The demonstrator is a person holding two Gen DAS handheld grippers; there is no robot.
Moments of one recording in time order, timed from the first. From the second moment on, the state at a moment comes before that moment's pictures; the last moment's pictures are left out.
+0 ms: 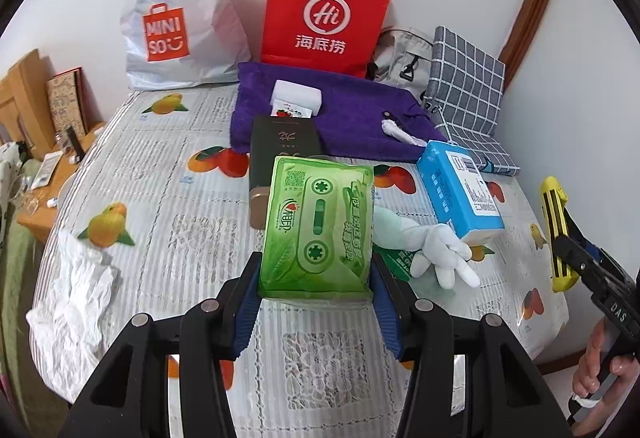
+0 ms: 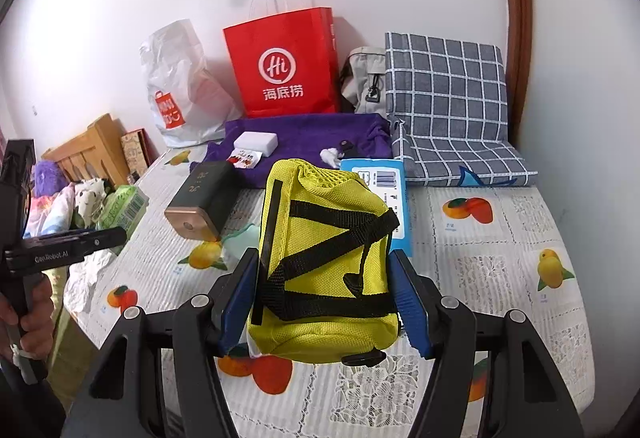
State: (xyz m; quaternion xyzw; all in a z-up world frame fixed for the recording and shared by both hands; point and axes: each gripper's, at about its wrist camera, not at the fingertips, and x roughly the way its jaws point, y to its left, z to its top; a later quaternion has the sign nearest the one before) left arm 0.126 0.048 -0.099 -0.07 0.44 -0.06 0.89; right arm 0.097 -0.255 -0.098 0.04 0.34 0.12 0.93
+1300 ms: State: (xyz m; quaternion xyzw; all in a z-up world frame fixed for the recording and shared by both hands) left arm 0.237 0.053 -0.082 -0.07 0.43 -0.09 0.90; right arm 0.212 -0.206 -0.067 -0.02 0.31 0.12 0.94
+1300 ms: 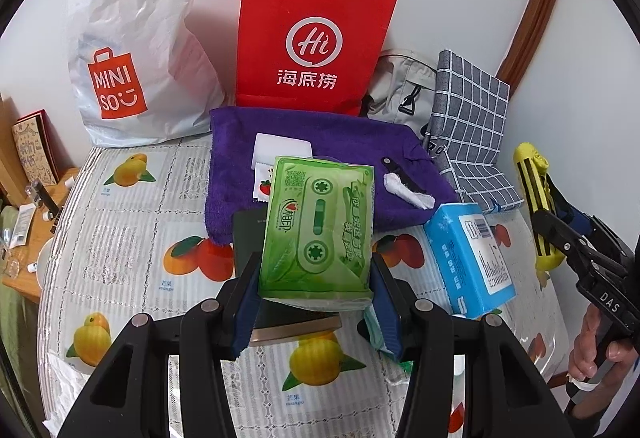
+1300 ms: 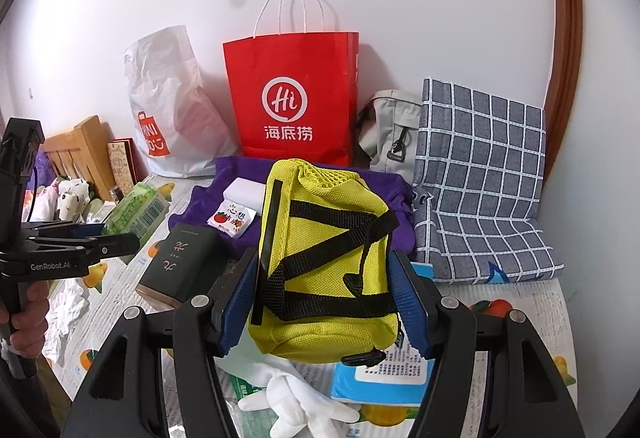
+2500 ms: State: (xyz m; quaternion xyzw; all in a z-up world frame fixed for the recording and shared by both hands) left arm 0.408 0.038 -0.124 -0.08 0.50 -0.03 0.86; right arm 0.413 -0.207 -0.114 -0.01 0.39 0.19 0.90
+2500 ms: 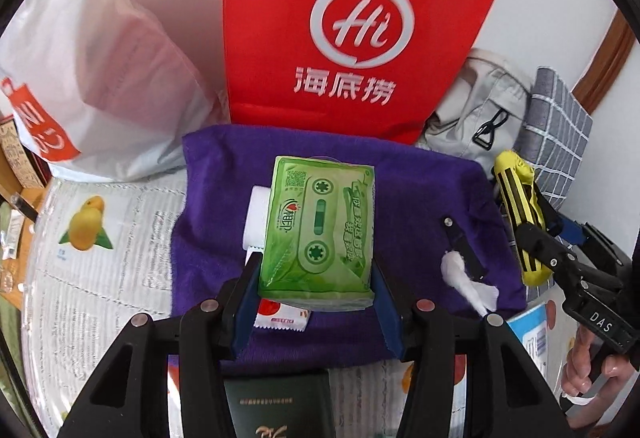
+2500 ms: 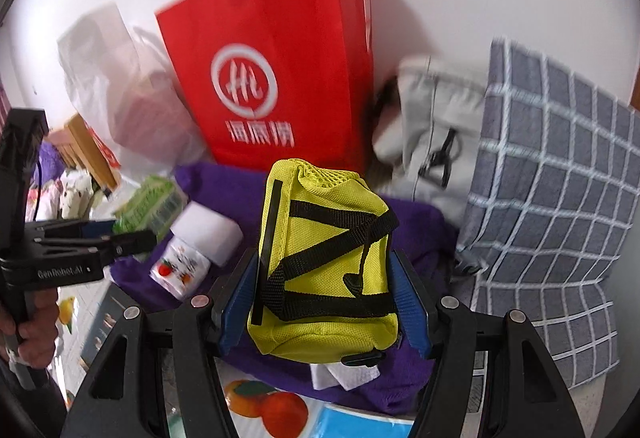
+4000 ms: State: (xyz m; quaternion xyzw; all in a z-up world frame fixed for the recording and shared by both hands) left arm 0.423 0.012 -0.150 -0.06 0.55 -0.04 0.83; right arm 0.442 -0.209 -0.148 0.00 0.45 0.19 0.87
